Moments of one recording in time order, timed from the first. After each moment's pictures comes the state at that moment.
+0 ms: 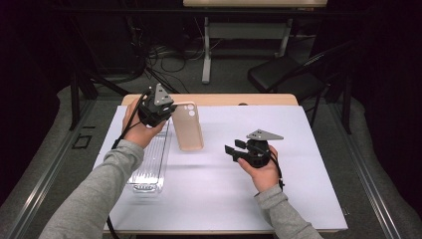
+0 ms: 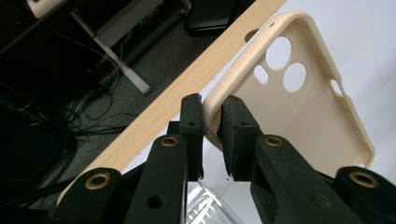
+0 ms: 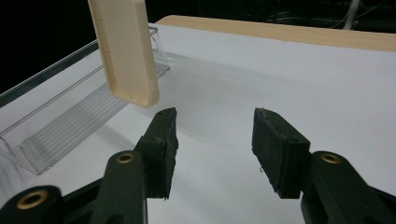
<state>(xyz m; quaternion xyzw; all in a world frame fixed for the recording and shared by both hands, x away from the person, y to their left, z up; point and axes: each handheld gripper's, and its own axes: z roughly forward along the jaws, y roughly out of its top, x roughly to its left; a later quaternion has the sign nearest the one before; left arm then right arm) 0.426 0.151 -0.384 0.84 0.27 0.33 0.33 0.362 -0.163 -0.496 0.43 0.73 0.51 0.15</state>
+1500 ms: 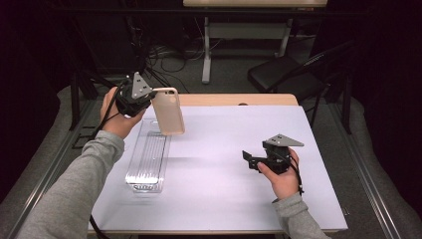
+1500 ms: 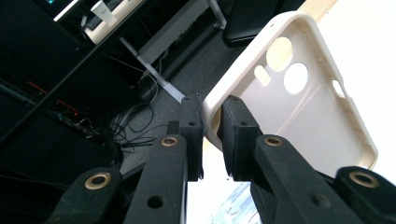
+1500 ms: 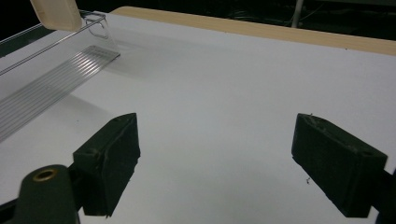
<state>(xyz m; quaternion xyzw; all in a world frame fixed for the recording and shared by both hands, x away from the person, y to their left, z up) 0.436 0.198 -0.361 0.82 0.25 0.40 0.32 0.341 -0.210 -0.493 0.46 0.72 0.47 0.22</state>
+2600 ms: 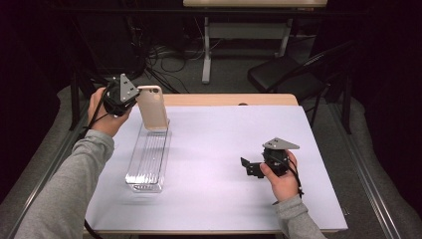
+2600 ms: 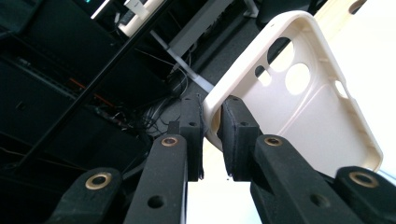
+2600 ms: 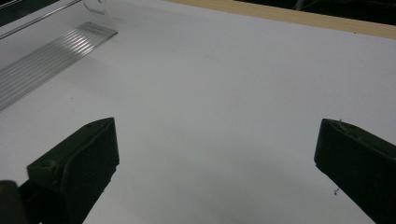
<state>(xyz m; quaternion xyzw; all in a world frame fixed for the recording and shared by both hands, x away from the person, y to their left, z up) 0.449 0.237 -0.377 0.81 0.25 0.45 0.28 0.339 -0.206 -0.503 0.46 0.74 0.44 0.21</state>
